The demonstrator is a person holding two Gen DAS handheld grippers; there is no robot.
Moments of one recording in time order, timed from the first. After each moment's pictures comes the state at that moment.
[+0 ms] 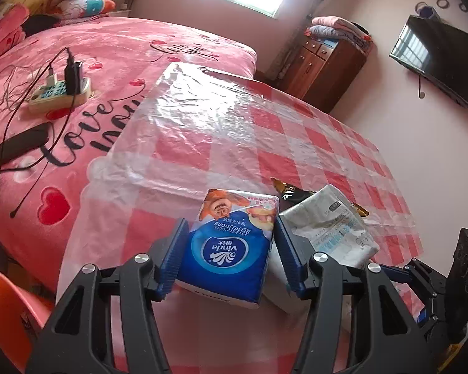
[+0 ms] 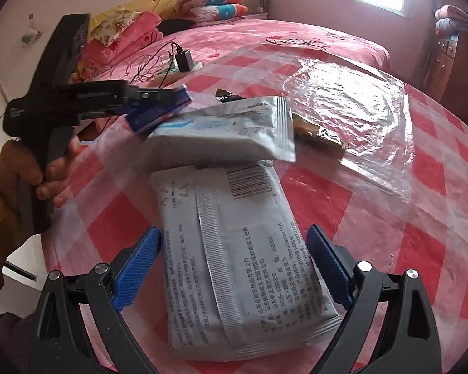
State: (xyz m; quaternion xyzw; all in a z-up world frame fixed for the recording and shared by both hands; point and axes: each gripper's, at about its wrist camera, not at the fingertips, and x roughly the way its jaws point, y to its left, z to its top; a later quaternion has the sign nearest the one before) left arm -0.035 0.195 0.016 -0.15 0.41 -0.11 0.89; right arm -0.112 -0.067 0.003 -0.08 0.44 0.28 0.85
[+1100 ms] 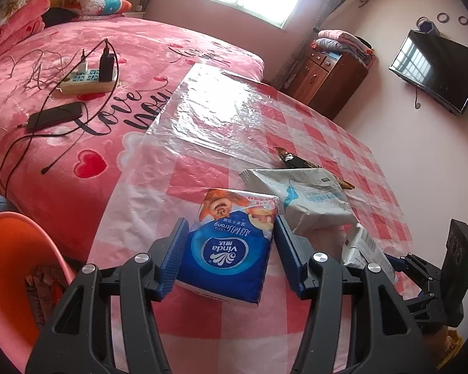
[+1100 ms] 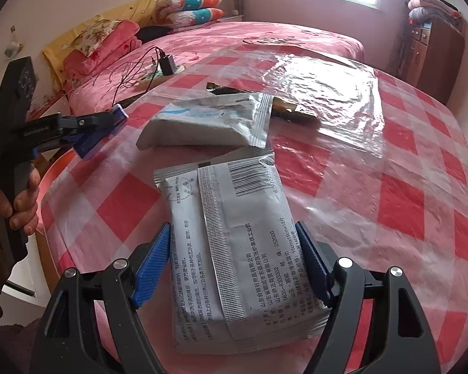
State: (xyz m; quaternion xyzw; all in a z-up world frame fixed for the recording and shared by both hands) left arm -0.113 0.223 0.023 -0.17 0.39 -0.10 0.90; right arm -0.153 -0.078 0.010 -0.05 0.44 0.23 0.87
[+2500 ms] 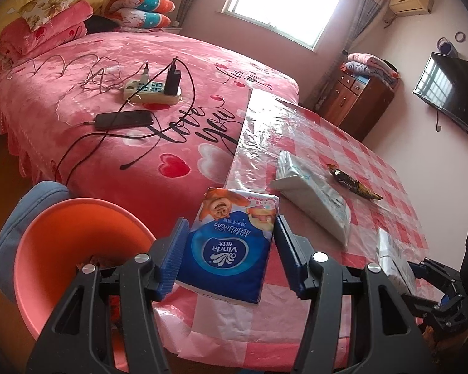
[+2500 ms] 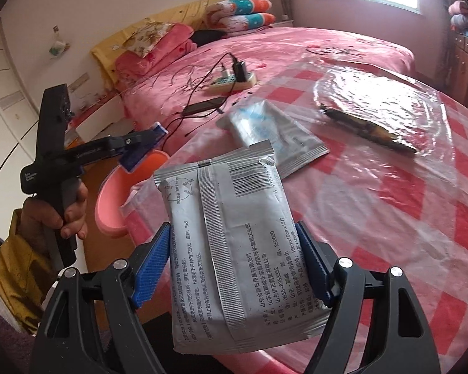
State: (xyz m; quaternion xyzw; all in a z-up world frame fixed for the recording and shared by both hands) left arm -0.173 0.305 0.032 -0.18 0.36 -0.02 0.91; right arm -0.185 0.000 0.040 -0.03 0.43 0.36 0.83
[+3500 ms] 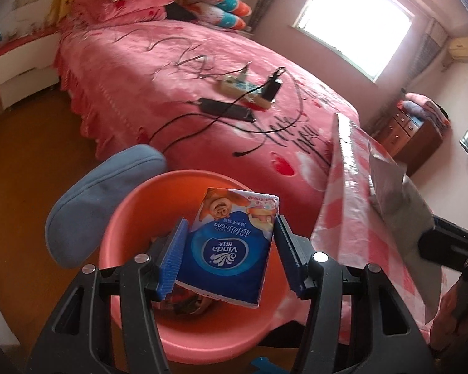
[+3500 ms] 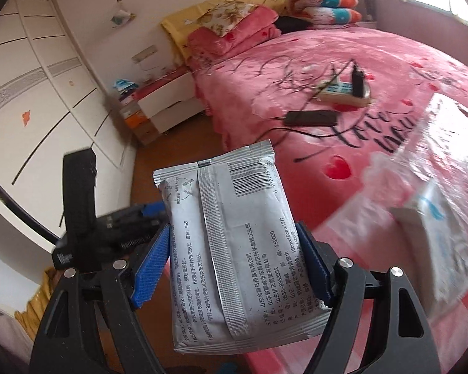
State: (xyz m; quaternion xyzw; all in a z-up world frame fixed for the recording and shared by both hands) left arm -0.240 0.415 -0.002 -0.26 0.36 0.12 0.89; right arm -0.159 0.208 0.058 -0.06 0.43 0.51 0.75
